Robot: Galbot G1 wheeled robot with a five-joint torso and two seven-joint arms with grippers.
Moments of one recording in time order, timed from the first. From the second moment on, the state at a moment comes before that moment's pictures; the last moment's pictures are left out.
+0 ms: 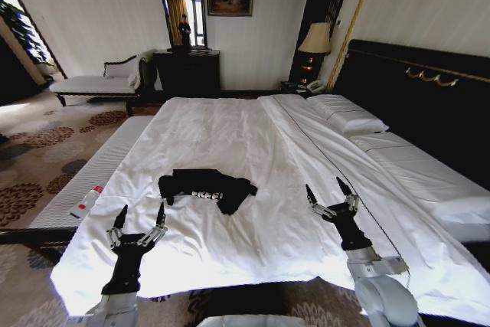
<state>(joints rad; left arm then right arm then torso) 2.04 -1.50 -0.67 -2.44 -0.29 -0.36 0.05 -1.68 1.30 0.79 2.19 0.38 0.33 -0.28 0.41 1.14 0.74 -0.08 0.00</state>
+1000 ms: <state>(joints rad) 2.05 -1.50 -0.68 -2.43 -0.29 -0.38 0.04 -1.69 1.31 0.79 2.20 0.38 0.34 -0.29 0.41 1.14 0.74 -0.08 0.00</state>
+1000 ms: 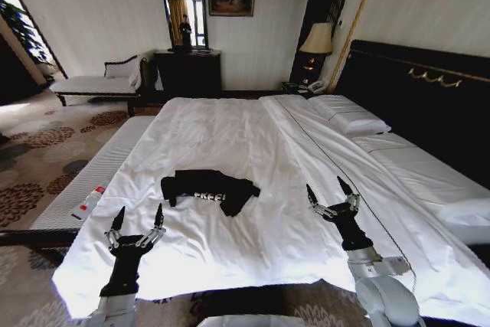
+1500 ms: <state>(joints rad) 2.05 -1.49 -0.69 -2.43 -0.29 -0.37 0.04 -1.69 1.31 0.79 2.20 0.37 0.35 -0.30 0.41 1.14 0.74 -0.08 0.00</state>
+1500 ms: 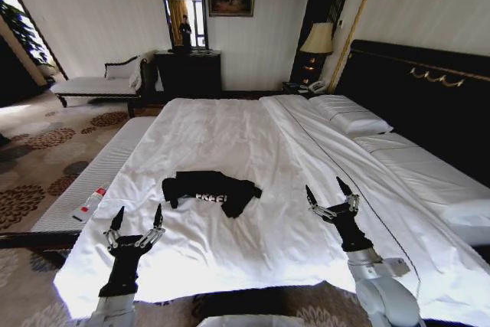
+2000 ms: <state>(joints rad) 2.04 -1.49 -0.70 -2.43 -0.29 -0.36 0.04 -1.69 1.31 0.78 2.18 0.38 0.38 -0.31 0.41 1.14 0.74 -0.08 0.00</state>
